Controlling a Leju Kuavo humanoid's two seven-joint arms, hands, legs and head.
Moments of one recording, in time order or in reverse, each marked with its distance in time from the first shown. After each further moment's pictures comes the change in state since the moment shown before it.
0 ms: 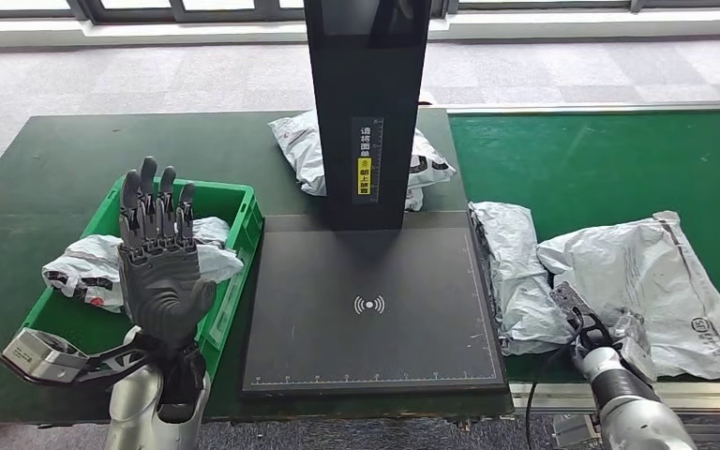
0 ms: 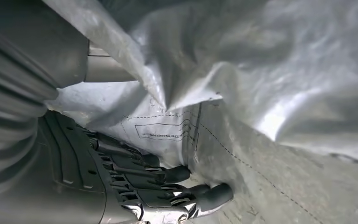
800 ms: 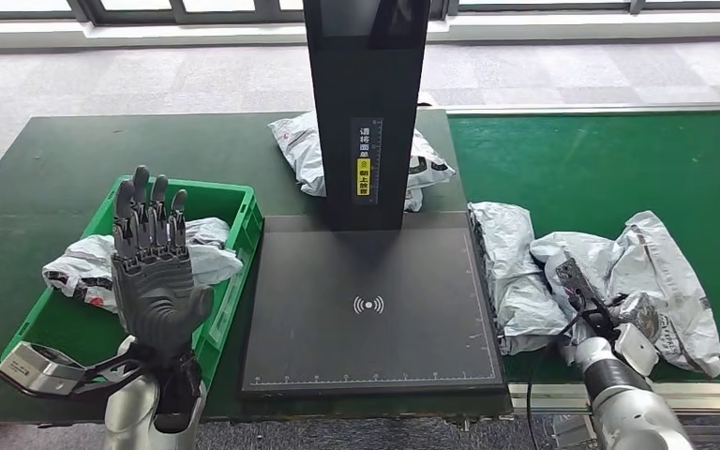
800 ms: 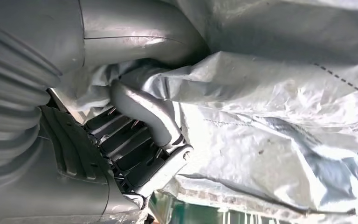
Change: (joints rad) left arm 0.041 0.000 0.004 -0.032 -0.028 0.037 -0.009; right arm -0.033 0.026 0.000 -0.003 0.025 -0.349 -0.089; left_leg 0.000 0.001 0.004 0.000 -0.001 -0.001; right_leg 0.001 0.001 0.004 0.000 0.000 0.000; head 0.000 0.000
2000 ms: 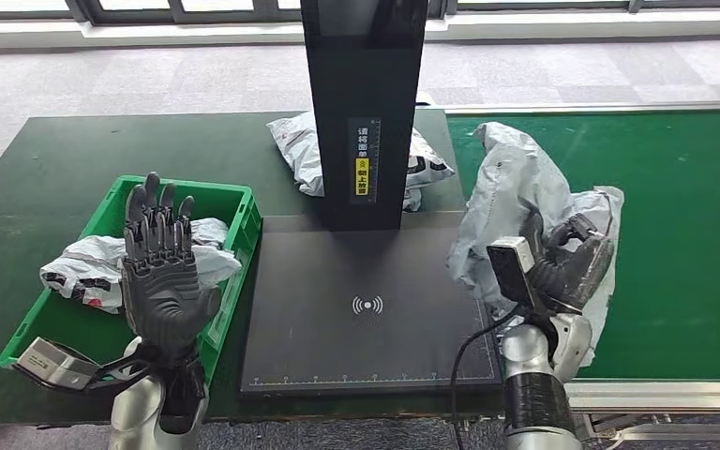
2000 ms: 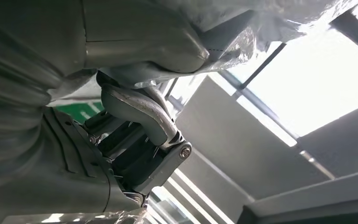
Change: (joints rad) left arm -0.004 0.000 0.012 0.045 -0.028 0.014 -0.008; right arm 0.306 0.417 0.354 -0.869 -0.492 -0.234 -0.628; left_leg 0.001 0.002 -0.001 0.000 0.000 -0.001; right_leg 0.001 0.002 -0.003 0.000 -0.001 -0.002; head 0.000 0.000
